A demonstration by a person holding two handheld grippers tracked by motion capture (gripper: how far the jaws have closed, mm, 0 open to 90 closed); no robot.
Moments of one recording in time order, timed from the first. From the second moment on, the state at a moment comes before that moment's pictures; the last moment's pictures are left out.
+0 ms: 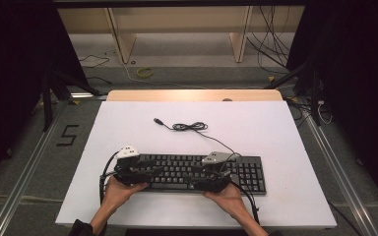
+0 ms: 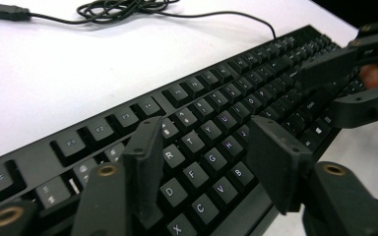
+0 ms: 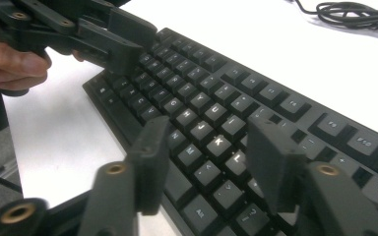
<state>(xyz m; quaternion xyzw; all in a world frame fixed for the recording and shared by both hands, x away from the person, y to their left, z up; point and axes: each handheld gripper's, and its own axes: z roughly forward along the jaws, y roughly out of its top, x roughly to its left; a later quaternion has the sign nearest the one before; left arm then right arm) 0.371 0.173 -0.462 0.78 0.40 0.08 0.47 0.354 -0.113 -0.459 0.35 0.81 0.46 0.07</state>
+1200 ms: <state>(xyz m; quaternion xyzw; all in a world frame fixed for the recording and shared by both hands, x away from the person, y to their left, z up) 0.394 0.142 -0.473 0.83 0.39 0.07 0.40 0.335 -0.129 -0.452 0.34 0.81 0.48 0.07</state>
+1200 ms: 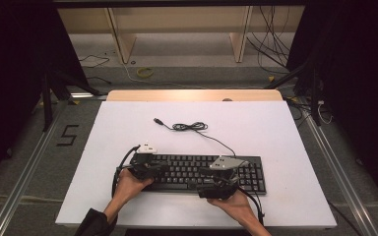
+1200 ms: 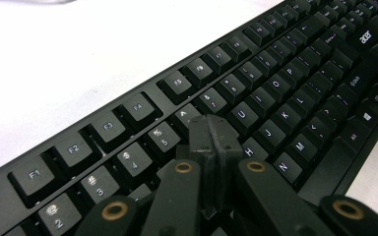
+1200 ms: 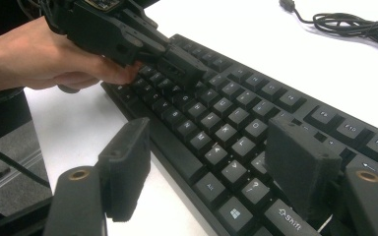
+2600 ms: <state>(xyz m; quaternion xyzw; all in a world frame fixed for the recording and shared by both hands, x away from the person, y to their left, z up) 0.391 0.152 -0.462 0.81 0.40 0.04 0.43 0.333 -0.148 -0.448 0.35 0.79 0.49 0.08</state>
